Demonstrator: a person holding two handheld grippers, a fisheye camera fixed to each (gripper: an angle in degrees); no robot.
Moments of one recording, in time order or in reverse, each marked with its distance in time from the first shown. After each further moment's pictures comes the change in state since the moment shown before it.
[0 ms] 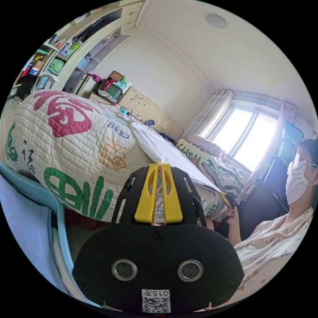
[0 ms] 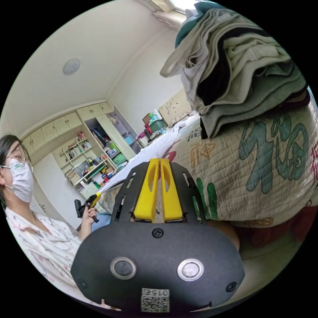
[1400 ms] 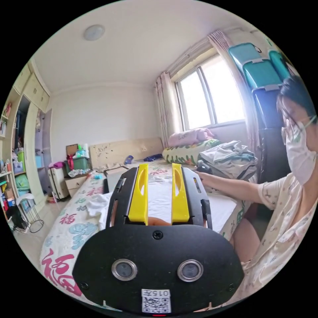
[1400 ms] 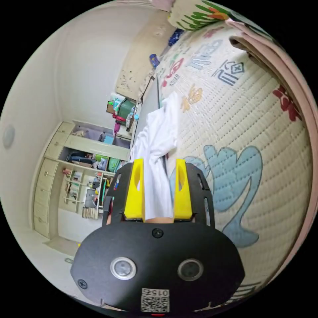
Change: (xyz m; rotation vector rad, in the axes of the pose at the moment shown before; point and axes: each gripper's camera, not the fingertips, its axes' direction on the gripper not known) left arm 0.291 -0.779 0.185 0.075 0.002 0.738; right arm -0.027 -0.620 0.473 -0.328 0.000 0.602
